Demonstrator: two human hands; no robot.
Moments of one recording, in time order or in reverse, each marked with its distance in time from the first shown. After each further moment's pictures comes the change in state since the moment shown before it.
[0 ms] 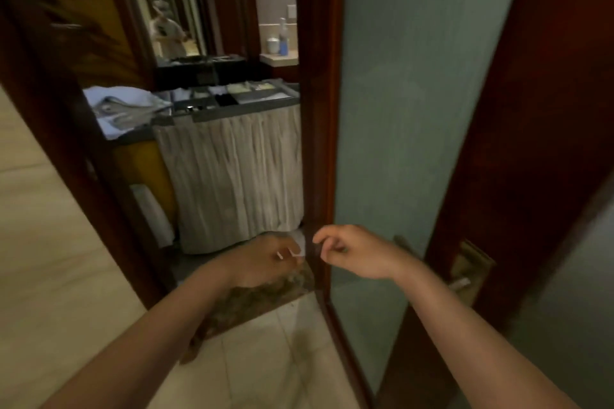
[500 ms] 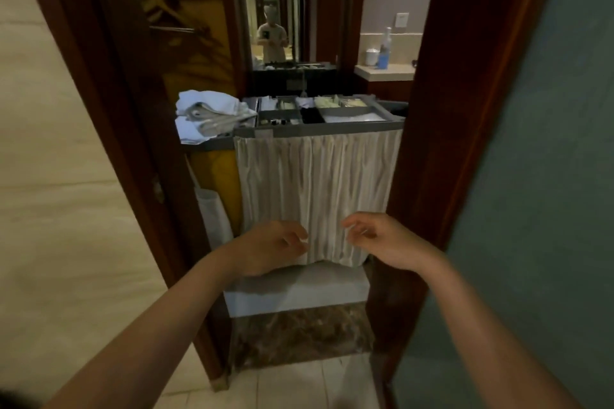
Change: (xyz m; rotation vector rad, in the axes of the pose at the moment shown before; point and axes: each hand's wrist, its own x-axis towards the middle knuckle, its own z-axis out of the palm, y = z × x) left_hand 0.106 -0.153 -0.152 -0.167 0.222 -0.144; right_hand 0.286 -0.008 -0.040 0.109 -0.119 -0.137
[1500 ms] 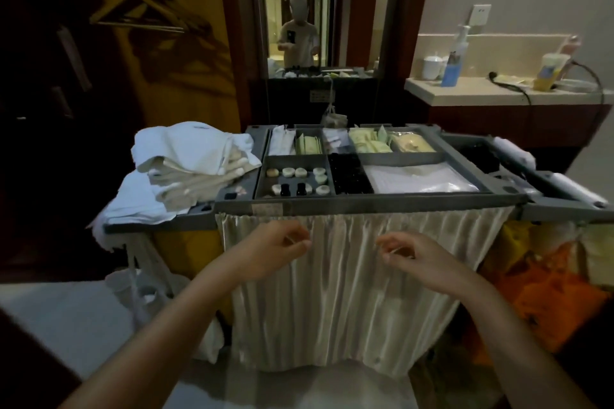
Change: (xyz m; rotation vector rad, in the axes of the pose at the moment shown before) left_hand 0.438 -0.219 -0.227 0.046 0.164 -0.001; right_hand 0.515 0.132 -0.128 -0.010 0.019 -0.006
